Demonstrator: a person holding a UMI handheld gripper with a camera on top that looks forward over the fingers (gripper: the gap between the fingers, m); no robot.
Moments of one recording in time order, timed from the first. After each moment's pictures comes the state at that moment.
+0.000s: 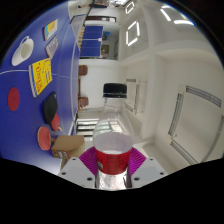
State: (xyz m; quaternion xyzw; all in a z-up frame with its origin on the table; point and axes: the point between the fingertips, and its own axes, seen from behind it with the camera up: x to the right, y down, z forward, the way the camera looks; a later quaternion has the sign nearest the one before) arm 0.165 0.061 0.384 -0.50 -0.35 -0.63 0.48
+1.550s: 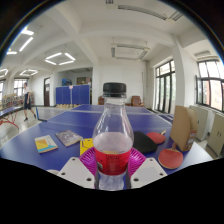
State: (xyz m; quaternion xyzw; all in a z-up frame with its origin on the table) arm -0.014 0.234 0.157 -0.77 -0.04 0.01 0.63
